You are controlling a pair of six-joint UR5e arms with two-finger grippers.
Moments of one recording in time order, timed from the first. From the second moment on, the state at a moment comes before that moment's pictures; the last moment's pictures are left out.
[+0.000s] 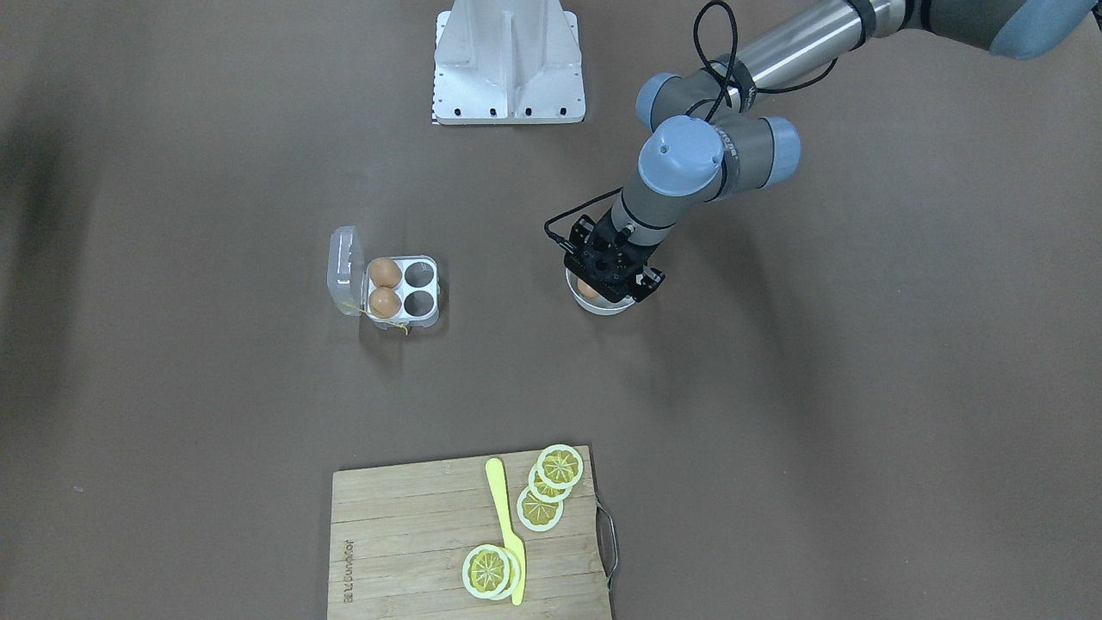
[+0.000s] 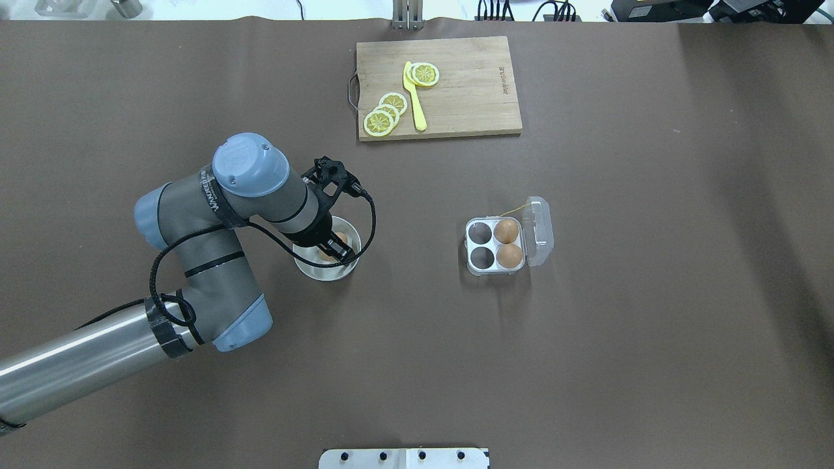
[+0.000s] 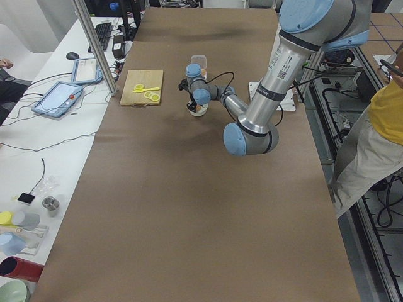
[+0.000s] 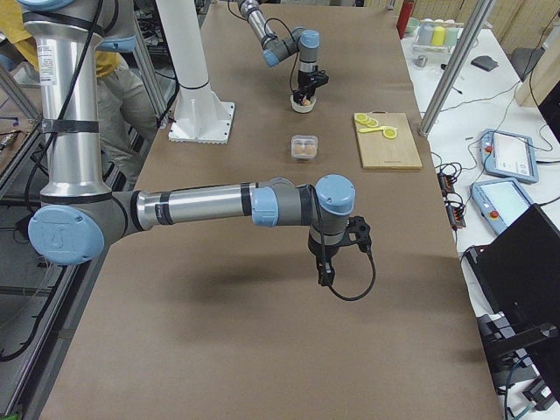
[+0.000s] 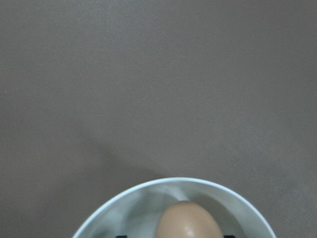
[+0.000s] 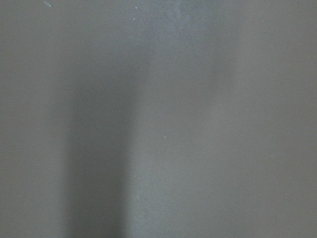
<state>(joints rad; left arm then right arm) -0.58 -2.18 -1.47 -1.97 -2.06 -0.53 1.51 -1.57 1.72 -1.66 2.31 -0.11</state>
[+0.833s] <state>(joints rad) -0.60 -2.18 -1.58 -1.82 -2.09 -0.52 1.51 -1.57 1.72 -1.66 2.31 -0.11</state>
